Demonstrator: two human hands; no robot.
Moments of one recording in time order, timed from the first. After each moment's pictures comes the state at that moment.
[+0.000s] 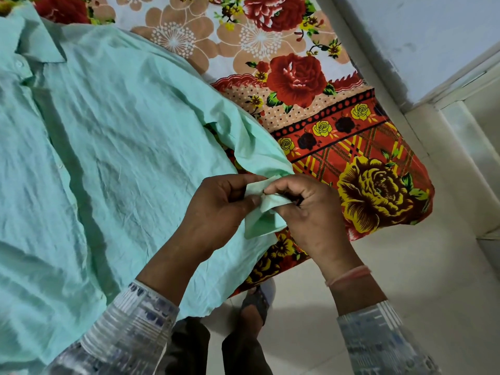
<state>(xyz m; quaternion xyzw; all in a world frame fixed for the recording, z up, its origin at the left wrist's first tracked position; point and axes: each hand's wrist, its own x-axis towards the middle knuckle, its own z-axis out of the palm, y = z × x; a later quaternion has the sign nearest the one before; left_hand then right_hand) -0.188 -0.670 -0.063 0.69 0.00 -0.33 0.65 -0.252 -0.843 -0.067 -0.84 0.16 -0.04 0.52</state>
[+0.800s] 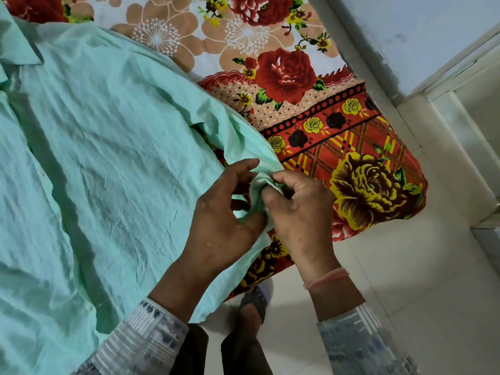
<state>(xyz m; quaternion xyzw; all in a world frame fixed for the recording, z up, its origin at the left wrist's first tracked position) -0.211 -0.687 -0.064 0.81 -0.11 -0.15 0.55 -0.246 -0.825 -0.063 -0.84 0.28 -0.08 0.45</state>
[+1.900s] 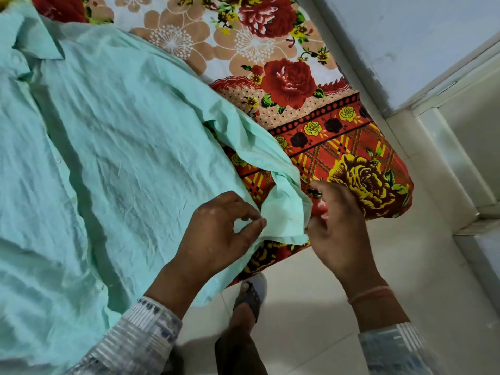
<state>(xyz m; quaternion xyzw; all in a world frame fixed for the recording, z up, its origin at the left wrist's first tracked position) -0.231 -0.652 -0.075 0.87 -0.24 -0.12 0.42 -0.315 -0.876 -0.066 -0.92 0.23 0.00 0.31</state>
